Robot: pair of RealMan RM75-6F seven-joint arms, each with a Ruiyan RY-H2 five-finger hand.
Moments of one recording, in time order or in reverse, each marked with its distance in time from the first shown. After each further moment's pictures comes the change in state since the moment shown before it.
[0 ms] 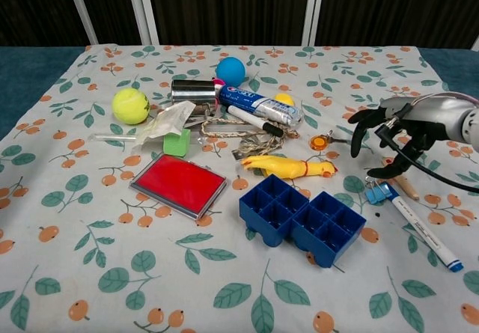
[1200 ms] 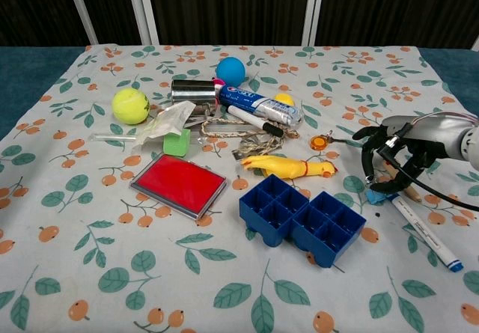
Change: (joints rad) left arm 0.000 -0.006 0.001 0.004 0.000 0.004 0.014; right arm 0.018 -0.024 -0.058 0.033 0.037 0.015 -0.001
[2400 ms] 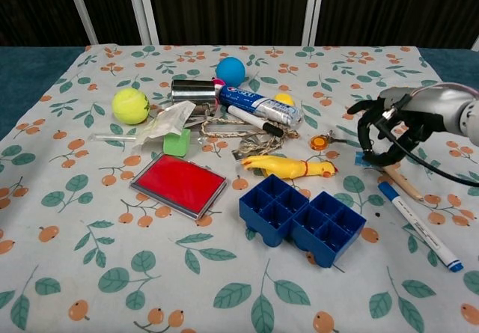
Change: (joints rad) left arm 0.001 0.004 -0.003 -0.006 -0.004 0.001 -0.007; right arm 0.009 0.048 0.058 -0.074 -0.013 0.056 0.032
